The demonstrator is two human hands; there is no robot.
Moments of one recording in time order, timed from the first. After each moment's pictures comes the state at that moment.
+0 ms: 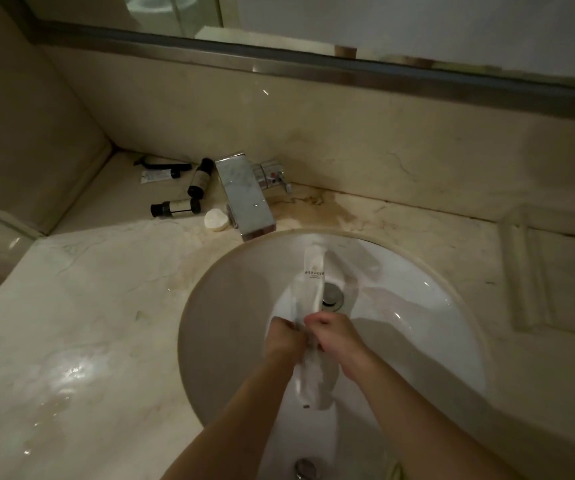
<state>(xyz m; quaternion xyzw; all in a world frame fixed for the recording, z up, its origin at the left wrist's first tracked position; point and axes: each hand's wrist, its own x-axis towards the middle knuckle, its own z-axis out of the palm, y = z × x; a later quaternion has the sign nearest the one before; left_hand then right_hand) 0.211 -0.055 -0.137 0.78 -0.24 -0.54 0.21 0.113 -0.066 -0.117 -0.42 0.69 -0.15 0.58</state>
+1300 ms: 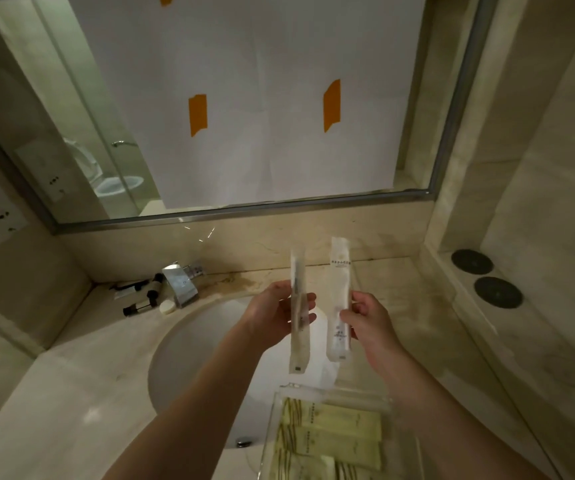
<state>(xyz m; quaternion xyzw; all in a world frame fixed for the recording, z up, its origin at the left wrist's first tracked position) 0.091 0.022 0.131 0.44 -0.27 -0.78 0.36 -0.076 0.084 0.098 -0.33 0.62 -0.53 0.48</state>
